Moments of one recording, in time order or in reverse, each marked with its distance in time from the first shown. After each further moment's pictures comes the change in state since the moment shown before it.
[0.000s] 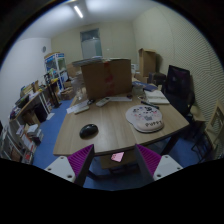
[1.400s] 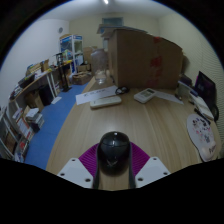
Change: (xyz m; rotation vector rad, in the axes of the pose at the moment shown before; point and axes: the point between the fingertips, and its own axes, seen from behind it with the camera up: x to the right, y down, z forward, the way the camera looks) arm -0.177 0.003 0.292 -0.091 -0.091 -0.180
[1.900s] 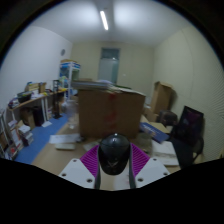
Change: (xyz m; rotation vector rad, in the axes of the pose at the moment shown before) arm 0.224 -0.179 -0.144 0.364 0.083 -0.105
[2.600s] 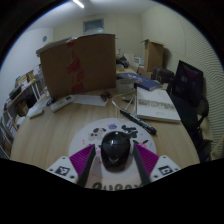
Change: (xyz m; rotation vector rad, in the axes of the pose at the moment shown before) arm 0.128 0.216 0.061 -0.360 -0.008 0.174
